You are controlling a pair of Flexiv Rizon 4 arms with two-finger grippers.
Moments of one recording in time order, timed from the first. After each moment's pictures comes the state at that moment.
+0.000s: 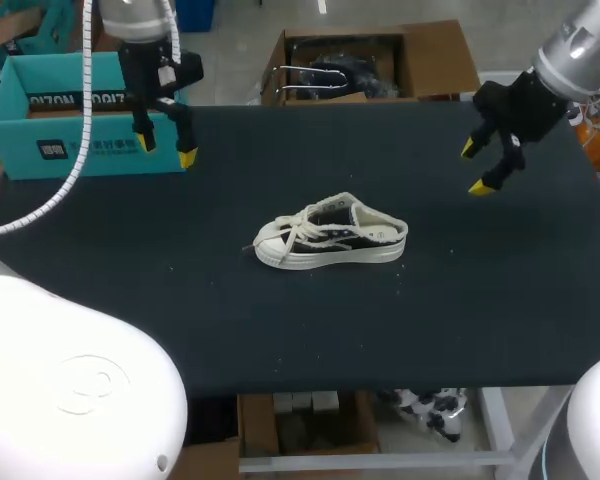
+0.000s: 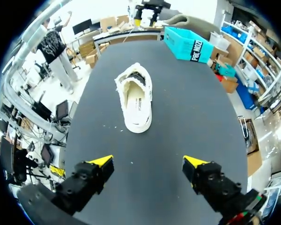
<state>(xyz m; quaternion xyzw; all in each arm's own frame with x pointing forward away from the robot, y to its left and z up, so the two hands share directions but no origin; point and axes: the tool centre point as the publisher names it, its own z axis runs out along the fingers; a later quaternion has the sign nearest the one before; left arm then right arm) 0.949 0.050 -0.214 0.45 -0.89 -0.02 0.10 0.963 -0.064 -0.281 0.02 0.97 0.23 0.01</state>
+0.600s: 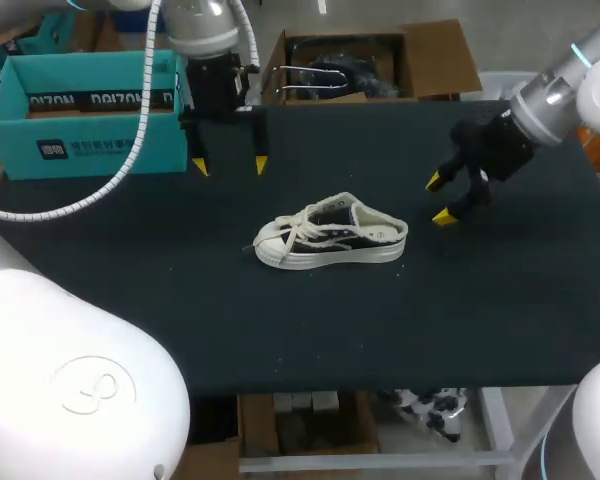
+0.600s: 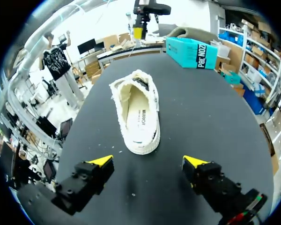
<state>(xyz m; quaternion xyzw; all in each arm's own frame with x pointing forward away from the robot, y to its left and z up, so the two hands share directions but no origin) 0.934 -0.057 -0.238 0.68 -0.73 -0.04 0.11 0.957 -0.014 -0.352 0.03 0.94 0.33 -0.04</state>
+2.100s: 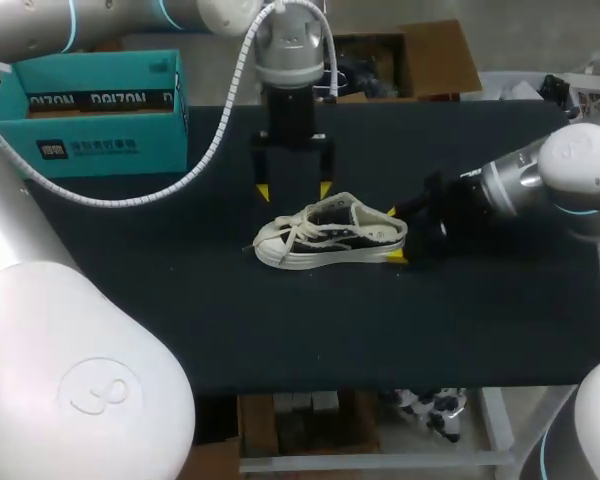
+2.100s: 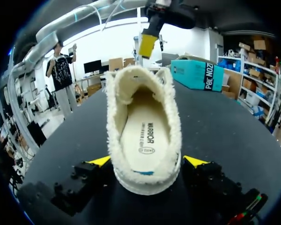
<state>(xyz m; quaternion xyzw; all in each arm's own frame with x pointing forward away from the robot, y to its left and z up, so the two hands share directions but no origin) 0.925 -0.148 -0.282 0.72 -0.68 -0.09 0.09 0.942 0.064 -0.422 0.01 0.88 0.48 -0.01</state>
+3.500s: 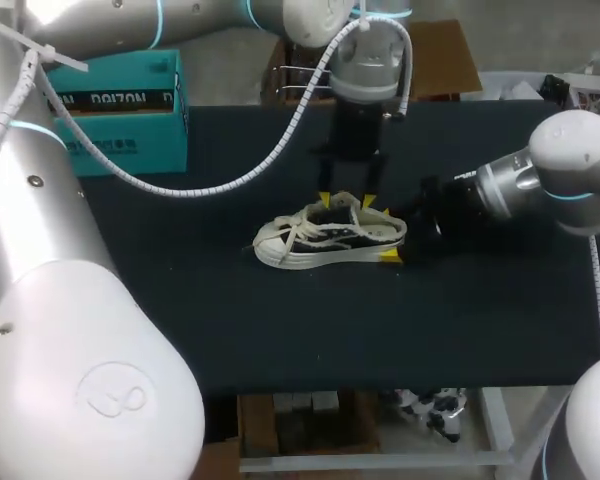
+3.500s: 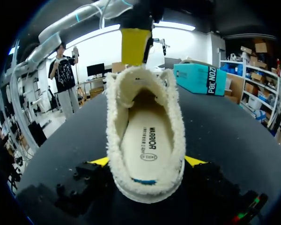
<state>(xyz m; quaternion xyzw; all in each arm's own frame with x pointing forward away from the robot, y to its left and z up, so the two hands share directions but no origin) 0.918 -0.231 -0.298 0.71 -0.70 -0.11 0.04 0.944 0.075 -0.423 0.00 0.87 0.49 -0.01</state>
